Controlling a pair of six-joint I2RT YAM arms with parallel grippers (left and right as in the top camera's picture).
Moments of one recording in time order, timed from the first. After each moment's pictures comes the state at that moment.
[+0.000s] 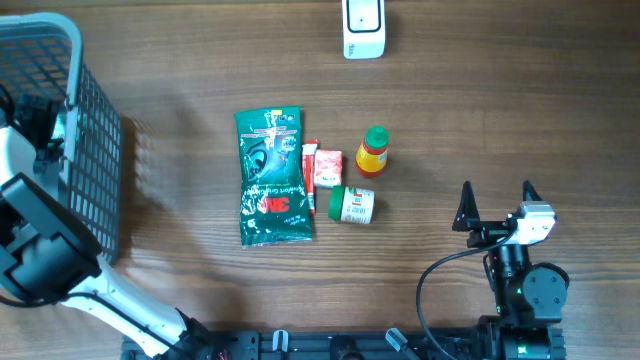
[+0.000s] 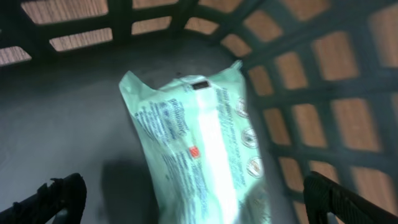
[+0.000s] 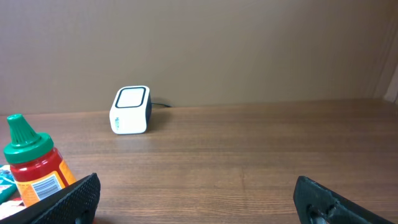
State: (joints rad) left arm 0.67 2.10 1.53 -0.38 0.00 -0.68; right arm -0.02 0.02 0.01 0.00 -0.05 0.05
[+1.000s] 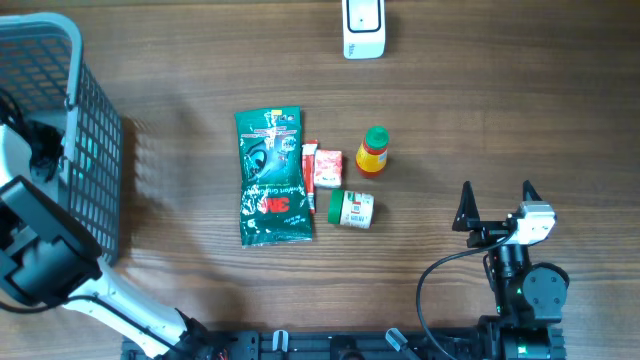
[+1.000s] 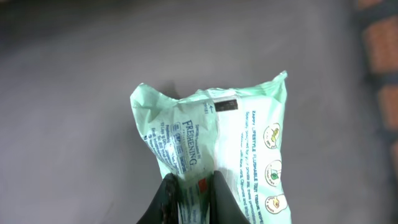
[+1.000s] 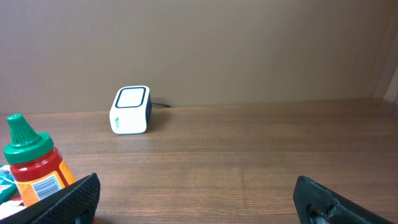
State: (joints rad) left arm 0.68 2.06 1.56 -0.69 -0.04 -0.60; right arm -0.02 0.02 0.01 0.00 -0.05 0.05
